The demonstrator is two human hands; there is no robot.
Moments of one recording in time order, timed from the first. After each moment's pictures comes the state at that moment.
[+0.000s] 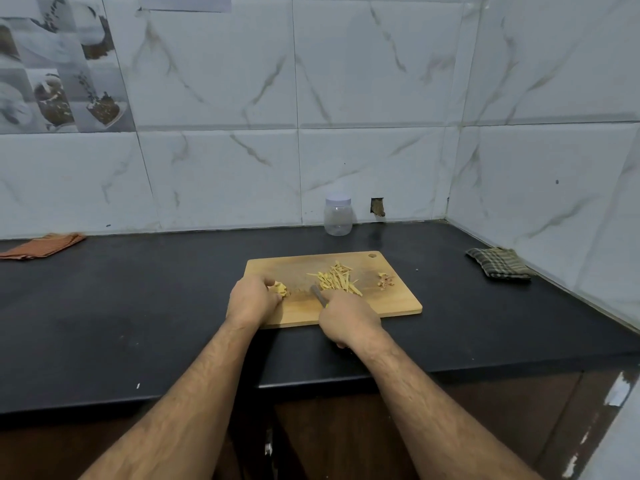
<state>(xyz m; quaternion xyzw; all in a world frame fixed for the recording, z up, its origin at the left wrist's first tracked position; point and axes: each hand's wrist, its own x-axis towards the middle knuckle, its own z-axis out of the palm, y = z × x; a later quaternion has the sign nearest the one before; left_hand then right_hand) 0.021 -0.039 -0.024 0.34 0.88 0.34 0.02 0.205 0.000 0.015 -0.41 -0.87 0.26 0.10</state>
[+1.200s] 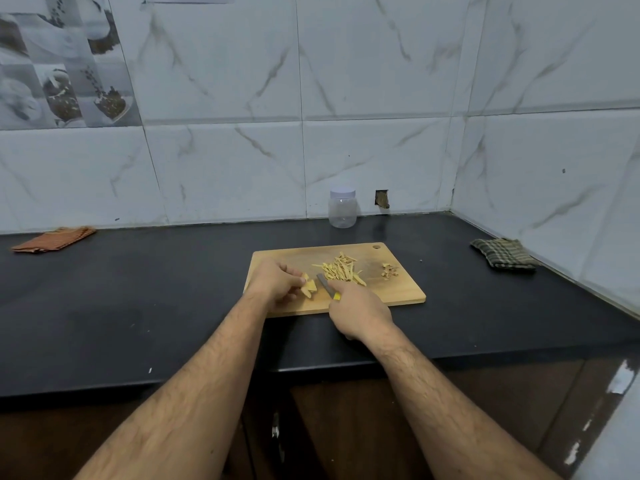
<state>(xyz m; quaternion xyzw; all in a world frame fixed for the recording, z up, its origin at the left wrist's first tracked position) 0.050 -0.035 0.005 0.29 0.78 0.49 0.25 0.218 -0.003 0.010 -0.41 -0.87 0.24 0.14</state>
